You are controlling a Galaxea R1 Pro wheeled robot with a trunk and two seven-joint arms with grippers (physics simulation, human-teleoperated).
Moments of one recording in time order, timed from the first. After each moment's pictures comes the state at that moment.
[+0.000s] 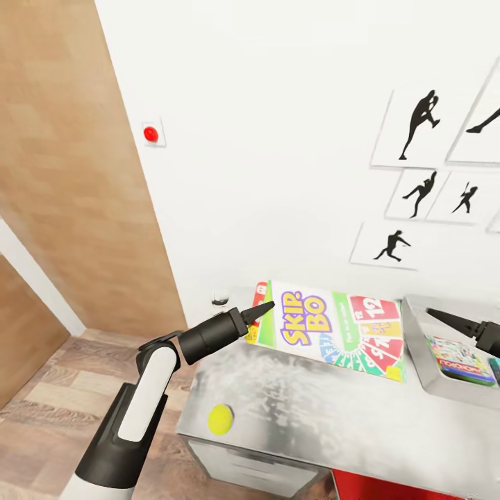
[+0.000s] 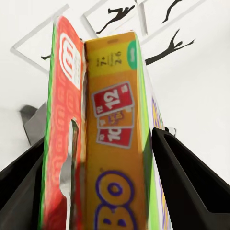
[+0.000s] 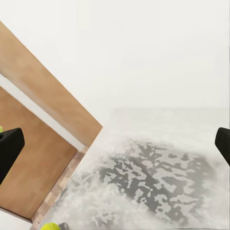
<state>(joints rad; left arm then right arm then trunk) -0.48 -0.11 -0.22 -1.58 0.91 0.77 -0.41 -0.33 -0.48 -0.63 -1.62 -0.49 0.99 1.03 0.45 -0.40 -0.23</state>
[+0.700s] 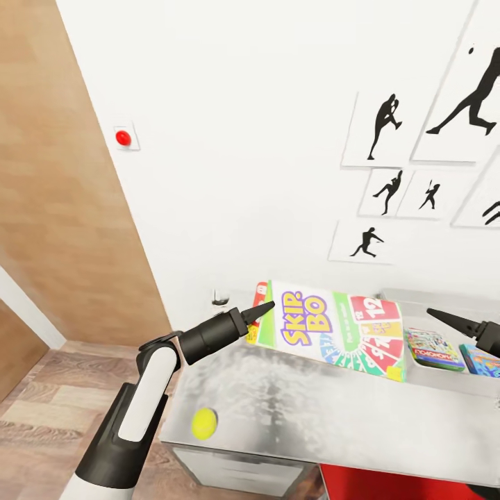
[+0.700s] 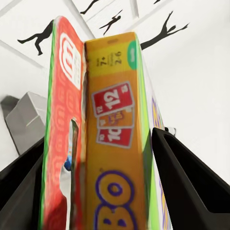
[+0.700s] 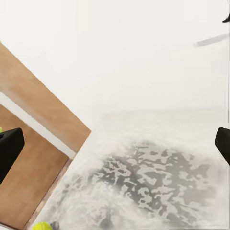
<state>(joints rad) -0.48 -0.11 -0.22 -1.58 0.92 0.77 -0.41 -0.33 -0.48 -0.63 -1.62 -0.49 0.99 1.03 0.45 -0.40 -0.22</state>
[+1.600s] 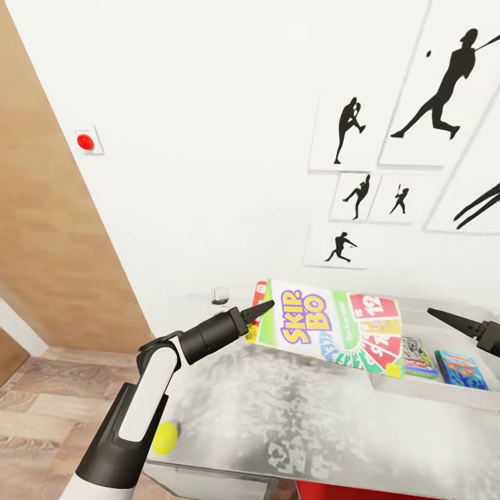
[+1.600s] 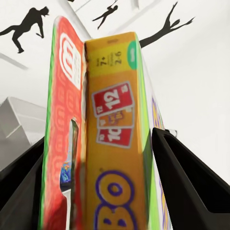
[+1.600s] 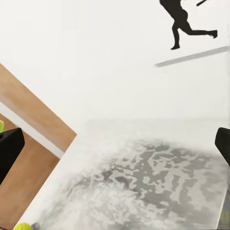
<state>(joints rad) -0.48 -0.11 -0.22 -1.57 0.91 0.76 -0.41 -0.33 -0.49 -0.63 -1.62 -0.49 0.99 1.03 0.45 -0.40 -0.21</state>
